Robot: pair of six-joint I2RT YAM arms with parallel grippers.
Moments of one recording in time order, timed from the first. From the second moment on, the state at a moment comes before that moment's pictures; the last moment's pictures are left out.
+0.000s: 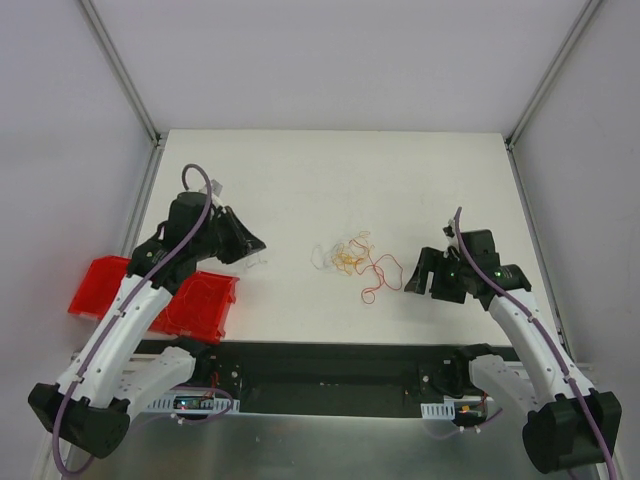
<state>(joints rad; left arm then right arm) -0.37 0.90 1.03 -0.75 0.22 -0.84 0.21 0.89 0.67 -0.82 -0.28 0.38</state>
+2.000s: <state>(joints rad) -0.35 1.77 1.15 -0.89 0.08 -0.49 0.20 0.87 0.66 -0.81 -0.31 0.38</state>
